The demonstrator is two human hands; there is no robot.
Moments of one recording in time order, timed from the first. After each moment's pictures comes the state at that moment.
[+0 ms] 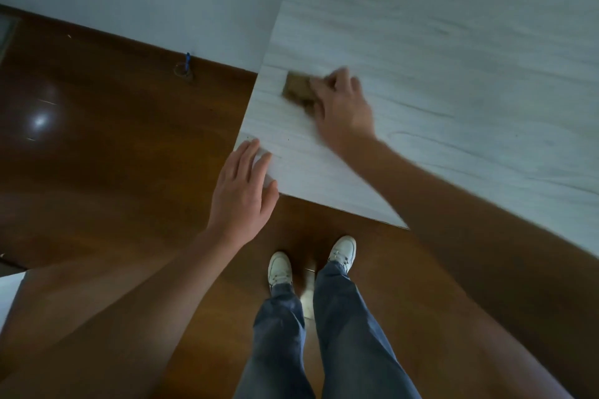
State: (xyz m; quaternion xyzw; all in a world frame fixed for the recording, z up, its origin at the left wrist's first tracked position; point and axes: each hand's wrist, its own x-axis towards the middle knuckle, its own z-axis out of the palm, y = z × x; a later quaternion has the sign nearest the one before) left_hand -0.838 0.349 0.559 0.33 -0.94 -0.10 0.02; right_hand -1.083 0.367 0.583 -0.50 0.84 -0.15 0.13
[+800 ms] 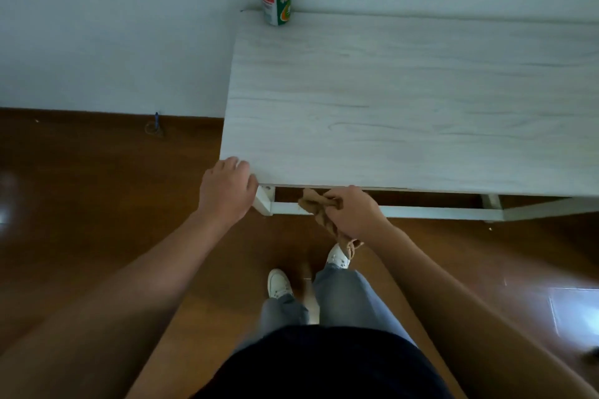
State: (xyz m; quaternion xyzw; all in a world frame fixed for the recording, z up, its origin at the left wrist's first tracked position) left_hand -0.843 0.356 0.653 0.30 -0.94 -0.10 -0.09; right_hand -0.988 0.570 0.663 -0.31 0.87 -0.15 0.36
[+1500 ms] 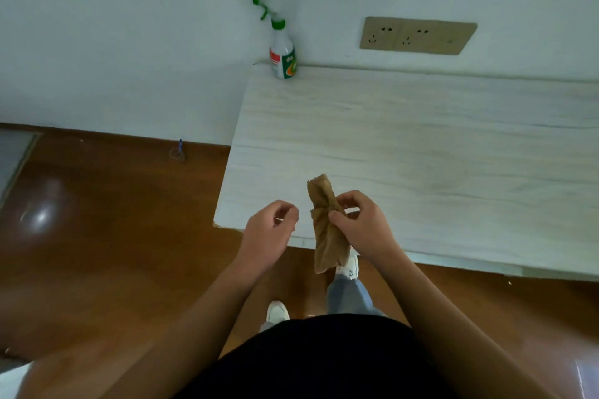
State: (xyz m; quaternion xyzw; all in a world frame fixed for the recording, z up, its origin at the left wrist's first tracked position) left_hand -0.925 0.436 0.719 0.44 -0.76 -0.48 0.02; right_hand -1.070 0.567 0.716 -0.19 0.81 -0.43 0.35
